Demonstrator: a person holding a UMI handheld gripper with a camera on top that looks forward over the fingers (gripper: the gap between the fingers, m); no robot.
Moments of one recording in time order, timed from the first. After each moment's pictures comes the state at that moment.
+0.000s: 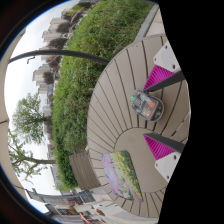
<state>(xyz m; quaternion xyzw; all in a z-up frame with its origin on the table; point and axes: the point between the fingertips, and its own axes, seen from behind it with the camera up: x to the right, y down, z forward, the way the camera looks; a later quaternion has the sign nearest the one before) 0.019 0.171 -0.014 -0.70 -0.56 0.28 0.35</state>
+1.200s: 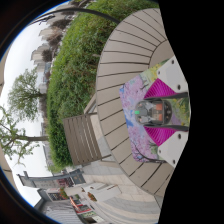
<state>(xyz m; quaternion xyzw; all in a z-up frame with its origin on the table) -0.163 -0.084 0.003 -0.64 -0.64 0.32 0.28</state>
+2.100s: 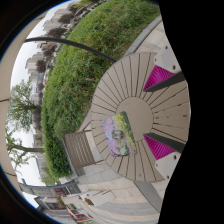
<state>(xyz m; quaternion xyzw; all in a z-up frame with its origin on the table) 0.139 0.021 0.191 -0.68 -0.63 0.24 0.29</state>
